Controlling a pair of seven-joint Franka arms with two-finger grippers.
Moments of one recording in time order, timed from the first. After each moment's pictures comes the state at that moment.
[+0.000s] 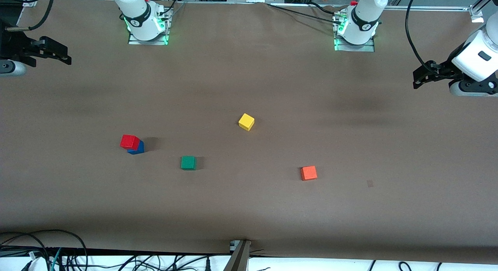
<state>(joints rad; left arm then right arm) -0.06 -0.01 -0.02 -1.61 0.04 1.55 -0.03 0.09 0.02 -0.07 -1.48 0.01 1.32 -0.05</state>
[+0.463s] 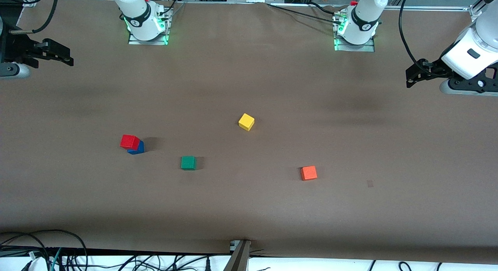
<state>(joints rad) -0.06 -0.01 -0.04 -1.61 0.04 1.55 -0.04 0.09 0.03 -0.07 -1.48 0.00 1.32 -0.04</state>
